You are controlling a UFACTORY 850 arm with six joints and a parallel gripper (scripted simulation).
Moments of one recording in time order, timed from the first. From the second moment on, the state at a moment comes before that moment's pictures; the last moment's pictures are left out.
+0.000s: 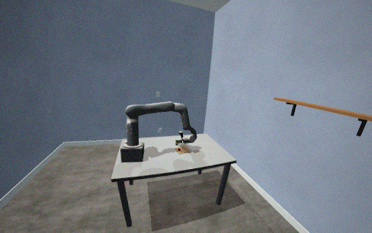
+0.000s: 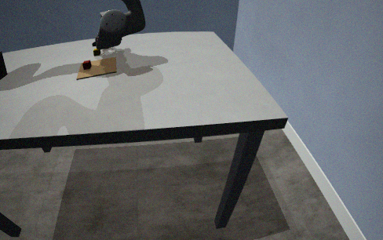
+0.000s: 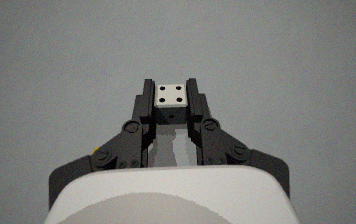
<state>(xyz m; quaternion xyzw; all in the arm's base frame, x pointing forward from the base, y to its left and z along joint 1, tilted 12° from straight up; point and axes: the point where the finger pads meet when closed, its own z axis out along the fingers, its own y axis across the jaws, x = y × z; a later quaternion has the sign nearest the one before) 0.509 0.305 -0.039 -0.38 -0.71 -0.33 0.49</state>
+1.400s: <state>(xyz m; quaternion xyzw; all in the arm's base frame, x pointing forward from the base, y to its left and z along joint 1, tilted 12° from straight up) 0.509 0.305 -0.039 -0.38 -0.71 -0.33 0.49</state>
